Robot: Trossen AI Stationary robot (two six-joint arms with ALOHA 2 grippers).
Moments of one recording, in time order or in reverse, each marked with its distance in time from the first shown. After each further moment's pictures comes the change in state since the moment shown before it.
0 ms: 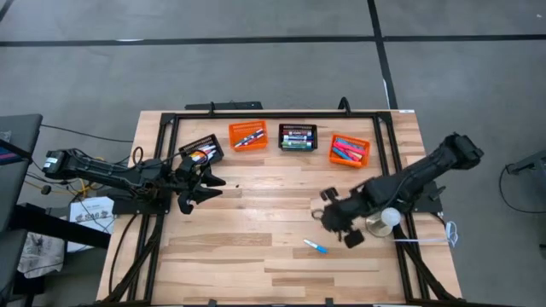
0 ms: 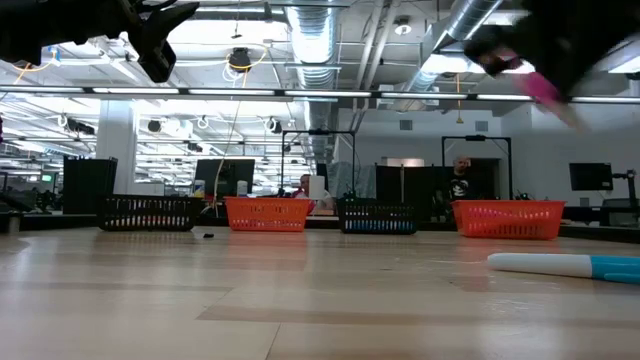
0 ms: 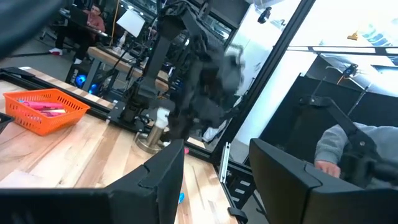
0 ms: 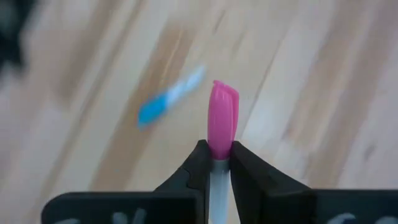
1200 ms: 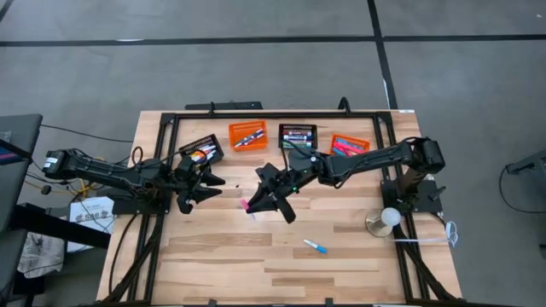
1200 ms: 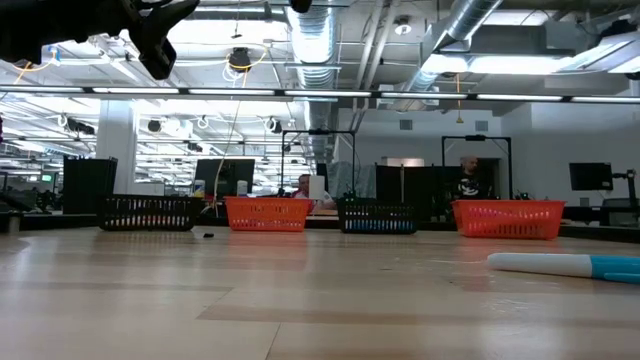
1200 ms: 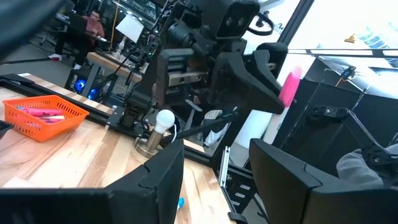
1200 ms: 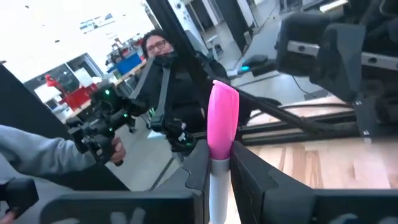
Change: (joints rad) left arm 0.000 0.000 0.000 0.020 -0.003 0.010; right arm -0.347 0.338 0.316 1.132 -0.506 0.486
